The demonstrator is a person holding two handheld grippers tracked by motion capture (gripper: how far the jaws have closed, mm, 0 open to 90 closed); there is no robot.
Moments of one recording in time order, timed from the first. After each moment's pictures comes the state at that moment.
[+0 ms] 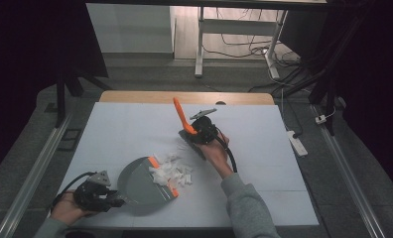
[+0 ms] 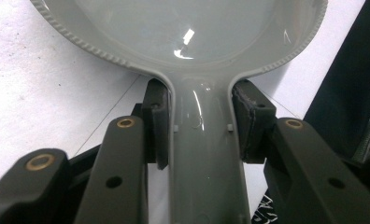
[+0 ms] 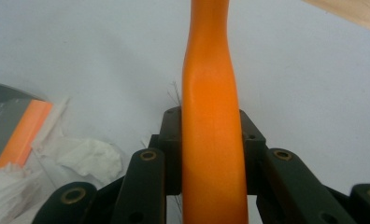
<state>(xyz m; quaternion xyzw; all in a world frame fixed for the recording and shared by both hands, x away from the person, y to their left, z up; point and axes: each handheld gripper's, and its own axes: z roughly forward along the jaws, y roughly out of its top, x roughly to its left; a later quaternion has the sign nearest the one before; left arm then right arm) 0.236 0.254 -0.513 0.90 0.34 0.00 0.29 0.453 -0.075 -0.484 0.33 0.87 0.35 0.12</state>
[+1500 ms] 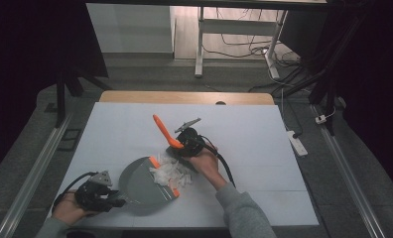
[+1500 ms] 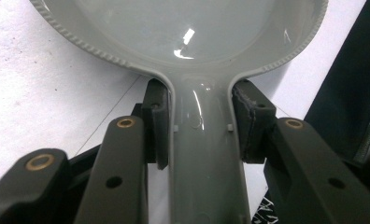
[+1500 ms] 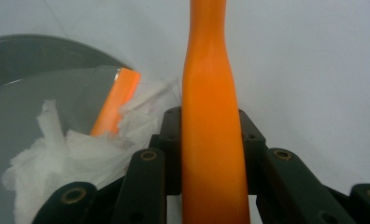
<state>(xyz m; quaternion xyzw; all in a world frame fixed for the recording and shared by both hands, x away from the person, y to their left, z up) 0.236 0.251 -0.512 0.90 0.33 0.00 0.29 0.413 -0.039 -0.492 0.28 0.90 0.33 0.06</state>
